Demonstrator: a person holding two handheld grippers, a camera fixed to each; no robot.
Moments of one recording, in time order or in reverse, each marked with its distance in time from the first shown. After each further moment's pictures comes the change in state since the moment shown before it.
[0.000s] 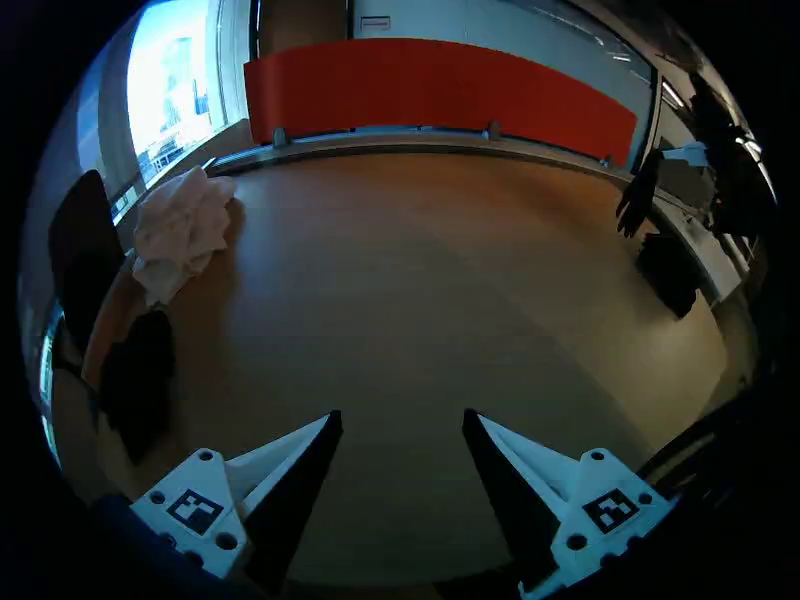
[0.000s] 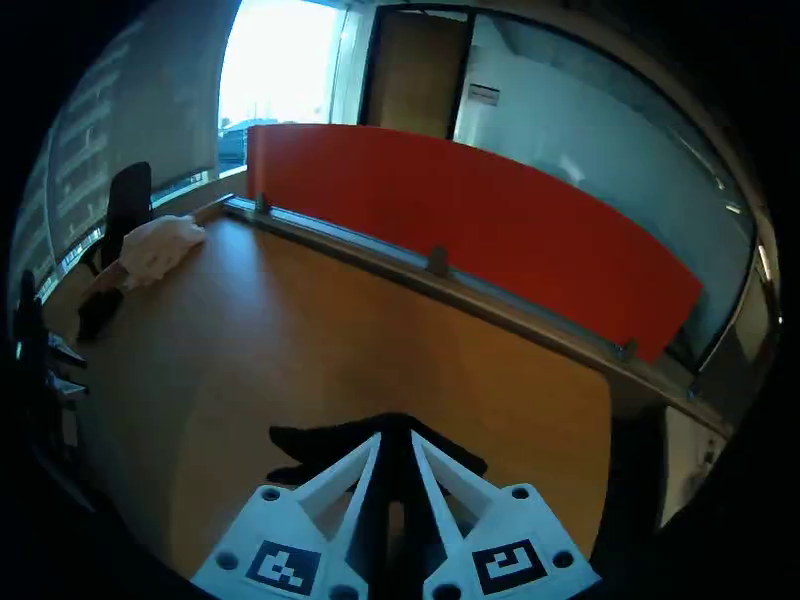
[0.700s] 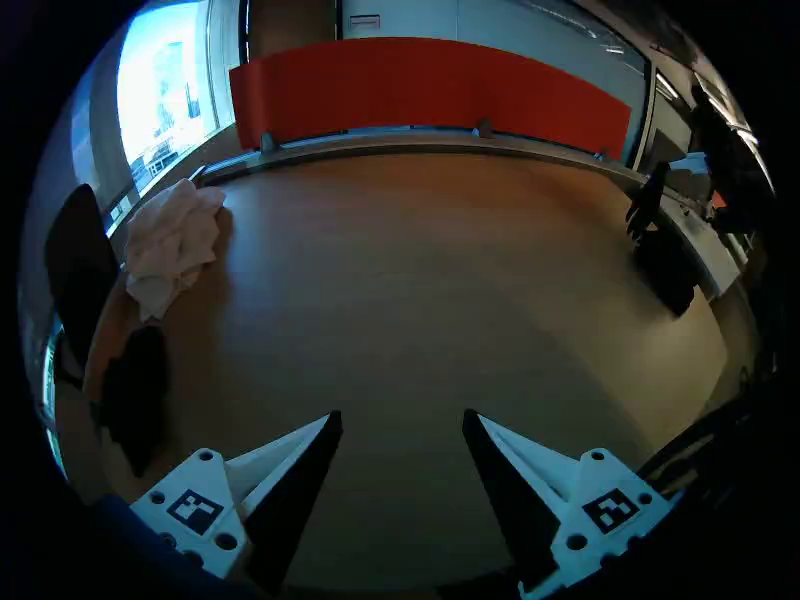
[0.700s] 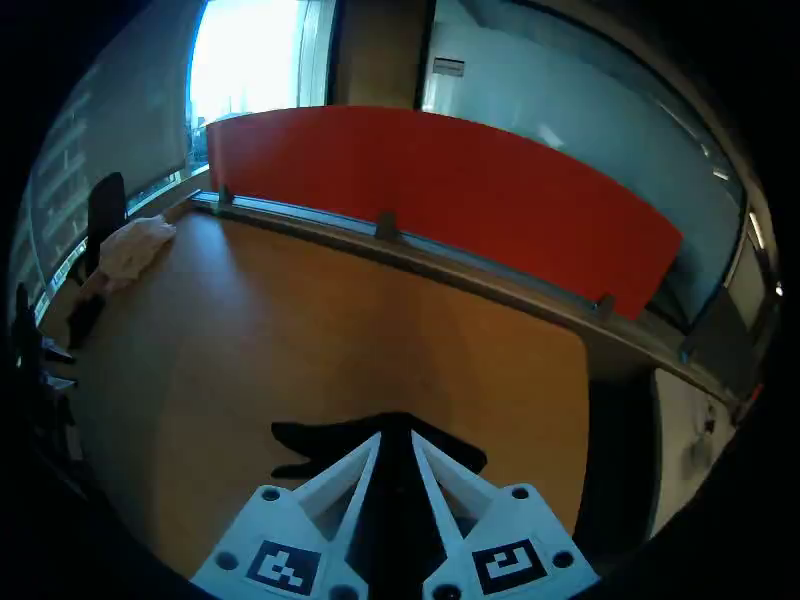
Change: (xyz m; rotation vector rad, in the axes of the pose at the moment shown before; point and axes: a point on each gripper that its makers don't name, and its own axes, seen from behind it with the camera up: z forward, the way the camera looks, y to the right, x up) left arm 0.015 0.017 0.005 -0.006 -0.012 0.028; right arm -0.045 0.081 -0.011 -0.028 -0.075 0.083
